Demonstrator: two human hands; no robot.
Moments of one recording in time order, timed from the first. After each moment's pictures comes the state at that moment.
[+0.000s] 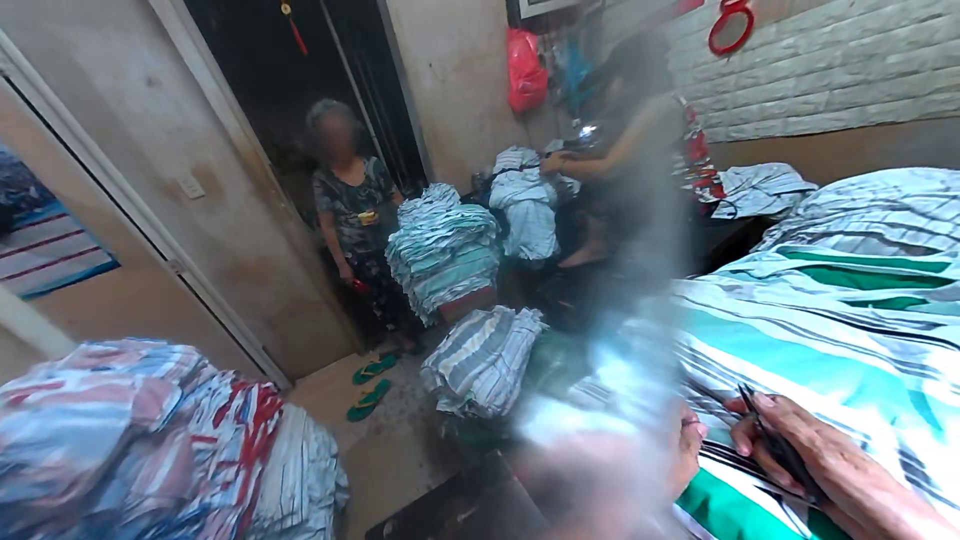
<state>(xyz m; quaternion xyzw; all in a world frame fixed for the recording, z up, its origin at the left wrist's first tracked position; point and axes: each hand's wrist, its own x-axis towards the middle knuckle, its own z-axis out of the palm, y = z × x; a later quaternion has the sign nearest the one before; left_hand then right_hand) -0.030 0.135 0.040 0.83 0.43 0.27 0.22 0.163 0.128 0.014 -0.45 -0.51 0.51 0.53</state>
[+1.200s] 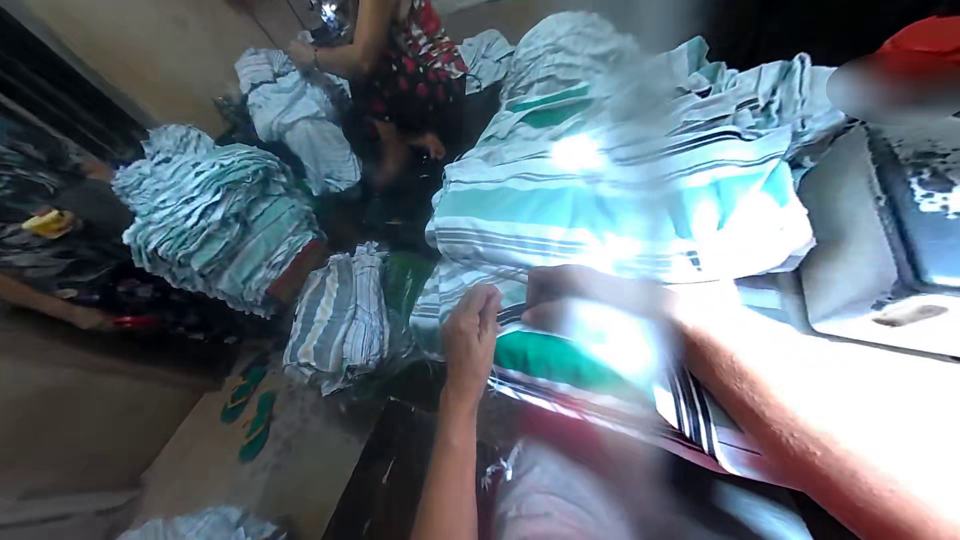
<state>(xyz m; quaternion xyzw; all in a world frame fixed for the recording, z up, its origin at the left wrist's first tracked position) -0.044 0.148 0.000 0.81 0.33 0.45 0.19 0.159 0.096 0.058 -0.56 -0.64 0.44 0.29</state>
